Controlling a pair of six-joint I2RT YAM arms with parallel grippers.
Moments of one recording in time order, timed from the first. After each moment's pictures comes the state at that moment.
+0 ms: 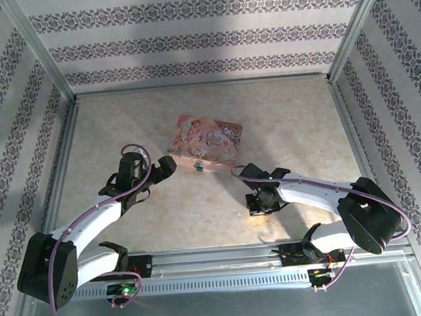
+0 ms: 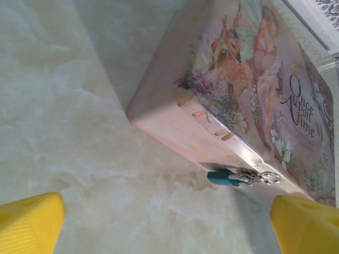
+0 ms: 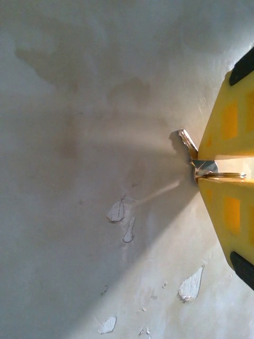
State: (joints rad) left arm -0.32 1.13 0.51 -0.03 0.13 -0.77; right arm 0.73 1.36 0.65 -0.74 -0.09 0.71
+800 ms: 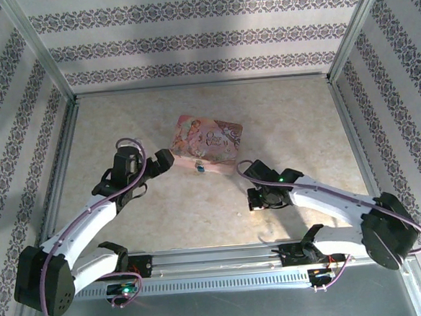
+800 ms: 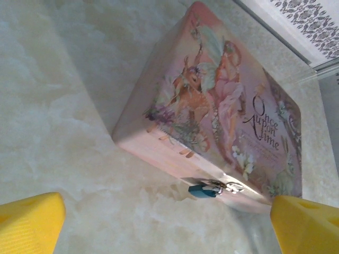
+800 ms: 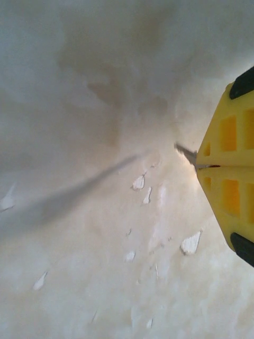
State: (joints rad) left arm -0.32 1.06 0.62 -0.17 0.11 -0.74; right arm 0.73 1.18 0.66 -0.74 -0.01 0.65
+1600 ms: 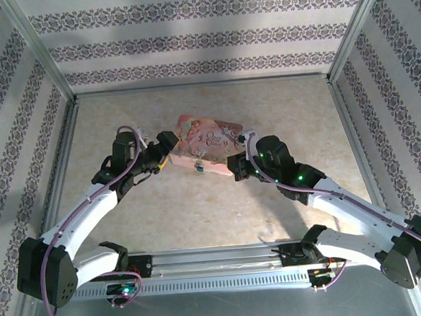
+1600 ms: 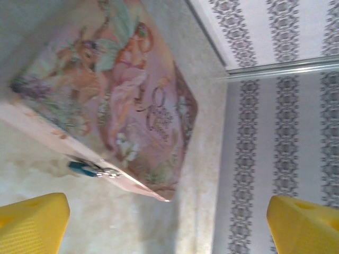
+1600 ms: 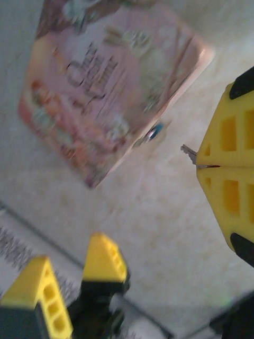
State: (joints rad) left arm -0.32 1.14 0.76 -0.09 0.37 -1.14; right arm 0.71 1.03 0.77 -0.20 -0.16 0.47
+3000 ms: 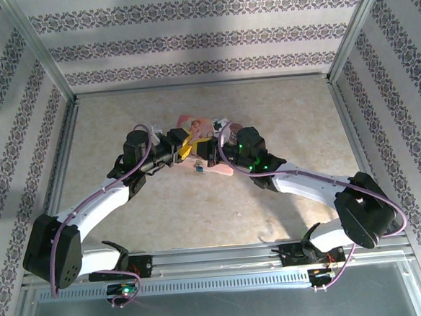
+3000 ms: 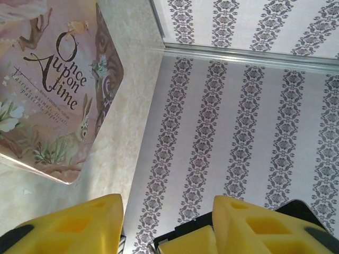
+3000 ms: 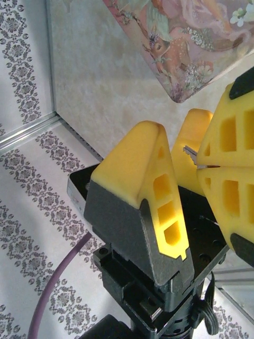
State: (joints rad) left arm -0.41 1.28 0.73 0.29 0.47 -1.51; right arm 0.71 1.42 0.80 0.48 -0.36 0.55
